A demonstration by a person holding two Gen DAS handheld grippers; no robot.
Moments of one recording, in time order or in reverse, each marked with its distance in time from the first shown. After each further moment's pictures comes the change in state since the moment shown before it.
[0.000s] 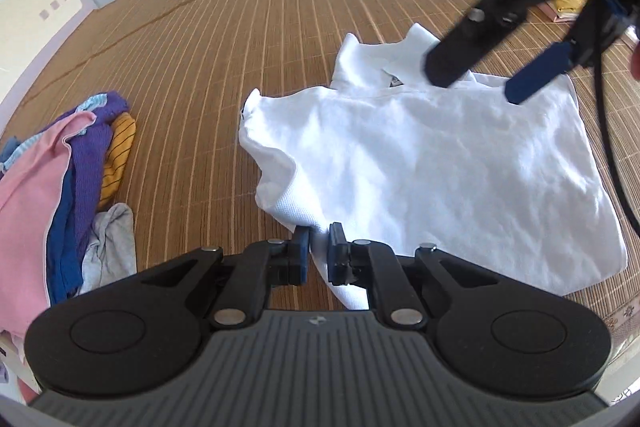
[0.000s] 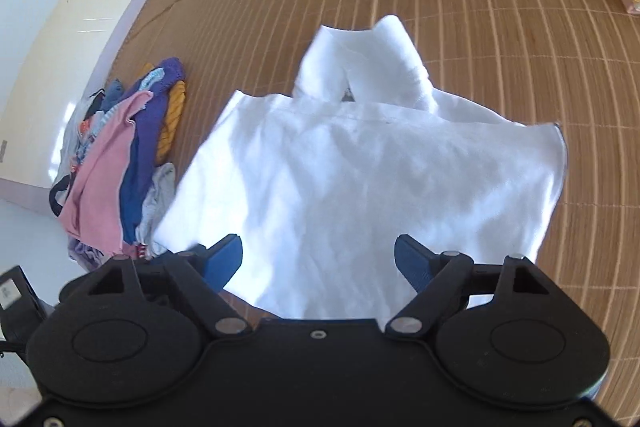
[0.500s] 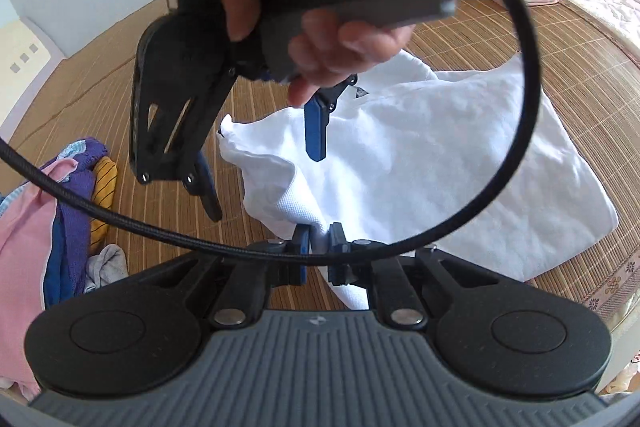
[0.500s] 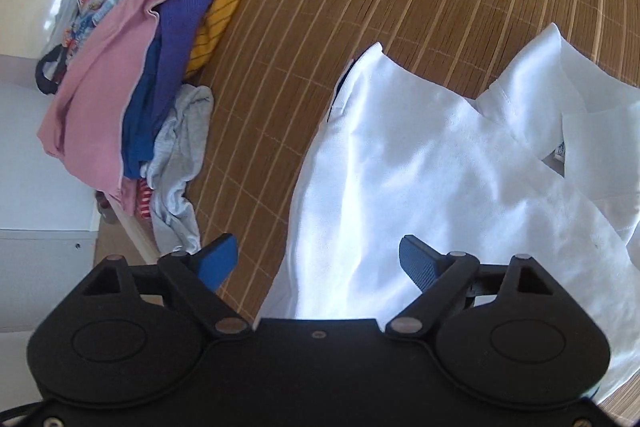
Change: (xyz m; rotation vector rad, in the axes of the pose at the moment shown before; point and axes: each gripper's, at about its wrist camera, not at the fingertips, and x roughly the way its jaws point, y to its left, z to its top) left arm -0.006 -0.001 -0.012 0.130 -0.085 -0.072; right arm 0.152 0.127 0.063 -0.264 0.418 -0.157
